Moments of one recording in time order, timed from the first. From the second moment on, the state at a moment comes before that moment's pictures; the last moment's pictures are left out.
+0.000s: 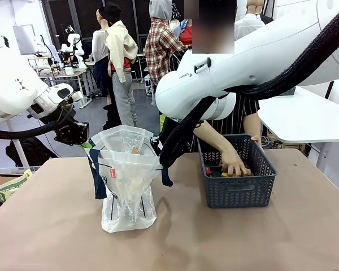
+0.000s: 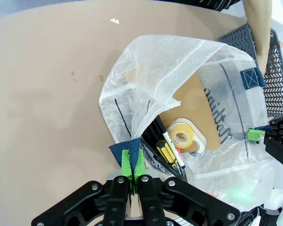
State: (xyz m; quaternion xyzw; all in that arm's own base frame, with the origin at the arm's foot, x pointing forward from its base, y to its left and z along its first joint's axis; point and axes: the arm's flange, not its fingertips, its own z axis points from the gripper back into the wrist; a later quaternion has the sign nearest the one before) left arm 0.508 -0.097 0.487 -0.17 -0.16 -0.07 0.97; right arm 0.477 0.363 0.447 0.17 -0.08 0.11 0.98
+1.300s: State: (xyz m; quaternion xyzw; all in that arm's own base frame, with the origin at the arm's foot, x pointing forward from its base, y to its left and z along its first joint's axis) left arm 0.508 -0.097 0.487 -0.17 -0.16 -0.07 0.97; right arm 0.477 0.363 0.447 0.17 -0.08 0.11 0.98
